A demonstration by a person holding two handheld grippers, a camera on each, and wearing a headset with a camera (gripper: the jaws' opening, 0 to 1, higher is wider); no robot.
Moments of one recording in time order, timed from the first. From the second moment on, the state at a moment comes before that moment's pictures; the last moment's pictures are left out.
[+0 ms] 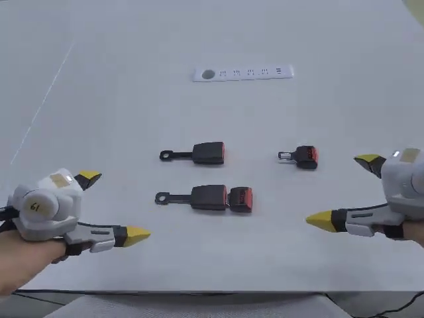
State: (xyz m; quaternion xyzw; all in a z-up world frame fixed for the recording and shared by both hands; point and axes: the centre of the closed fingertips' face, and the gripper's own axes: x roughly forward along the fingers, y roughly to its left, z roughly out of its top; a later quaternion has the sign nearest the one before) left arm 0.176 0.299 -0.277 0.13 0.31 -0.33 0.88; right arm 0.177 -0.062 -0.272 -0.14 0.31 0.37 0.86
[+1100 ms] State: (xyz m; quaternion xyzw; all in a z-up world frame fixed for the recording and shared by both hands) left arm 0.163 0.306 -0.258 0.10 0.29 -0.31 0.90; right arm 0.161 -0.069 -0.266 -0.13 0.30 0.35 0.88
